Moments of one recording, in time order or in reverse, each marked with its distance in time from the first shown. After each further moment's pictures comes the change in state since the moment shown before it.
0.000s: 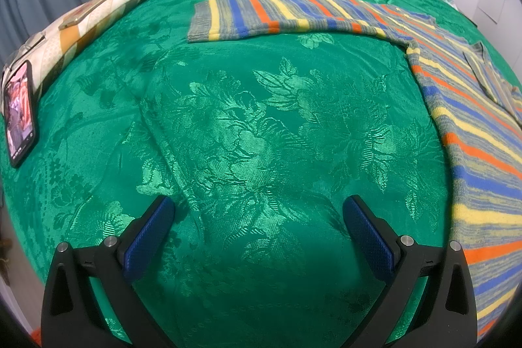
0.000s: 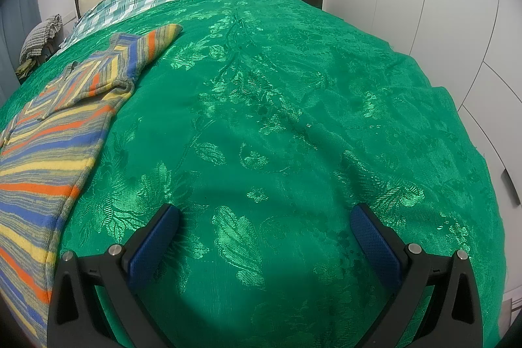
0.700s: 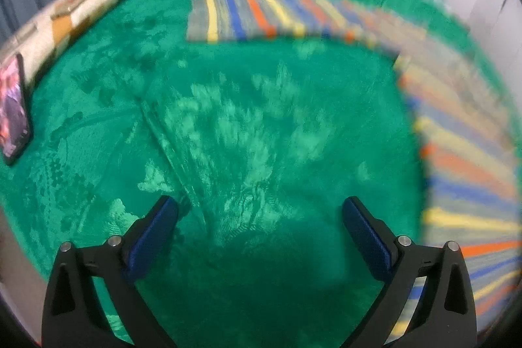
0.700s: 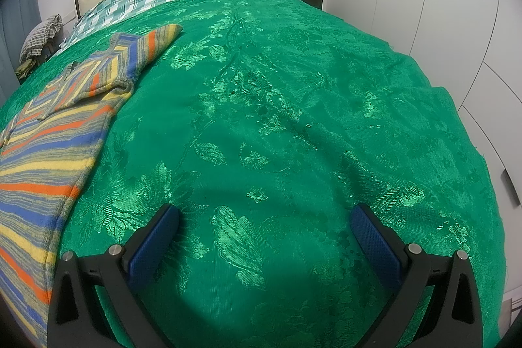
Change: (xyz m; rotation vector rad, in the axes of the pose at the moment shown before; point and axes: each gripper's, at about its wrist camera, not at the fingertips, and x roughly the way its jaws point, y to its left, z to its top) left arm -0.020 0.022 0.021 -0.070 0.053 -0.144; right arm 0.001 0.001 0.000 -0.001 0.000 -0.001
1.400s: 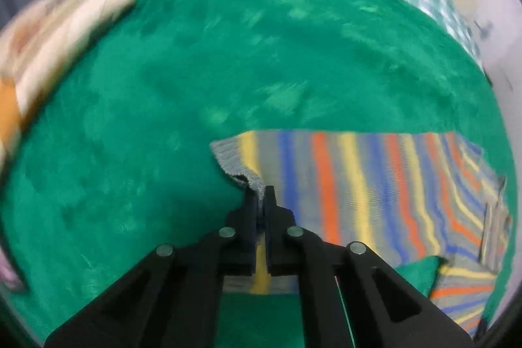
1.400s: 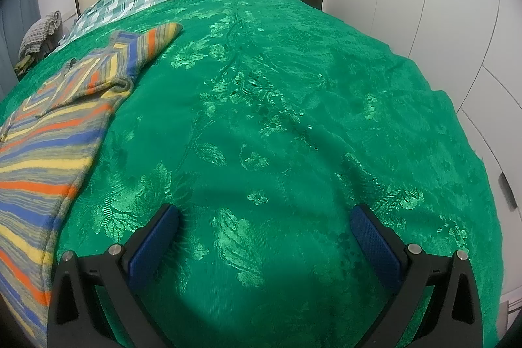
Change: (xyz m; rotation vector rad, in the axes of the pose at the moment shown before) left arm 0.088 0.044 0.206 -0.085 0.050 0.027; right arm 0.001 0.000 0.003 -0.010 0.000 -0.009
